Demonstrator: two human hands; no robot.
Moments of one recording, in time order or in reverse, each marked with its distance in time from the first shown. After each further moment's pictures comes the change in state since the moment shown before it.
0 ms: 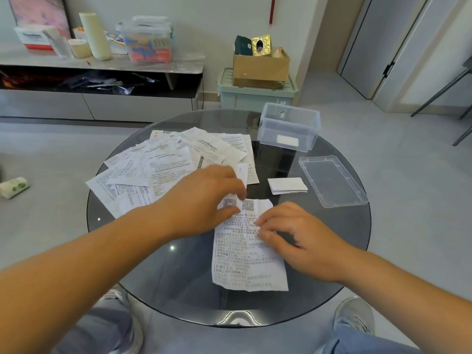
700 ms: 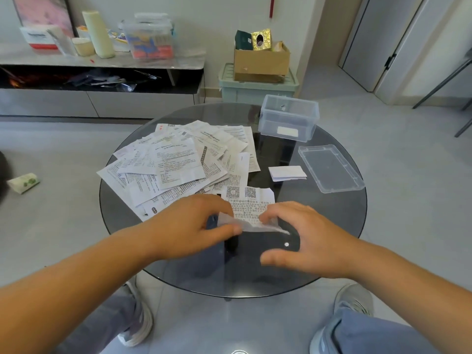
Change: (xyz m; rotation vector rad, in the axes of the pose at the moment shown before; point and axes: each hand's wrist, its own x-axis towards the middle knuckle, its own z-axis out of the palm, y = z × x) left_hand -0.060 0.015 0.010 -0.250 -0.130 -0.143; right_hand -0.030 -0.023 -0.005 0.014 -0.089 0.098
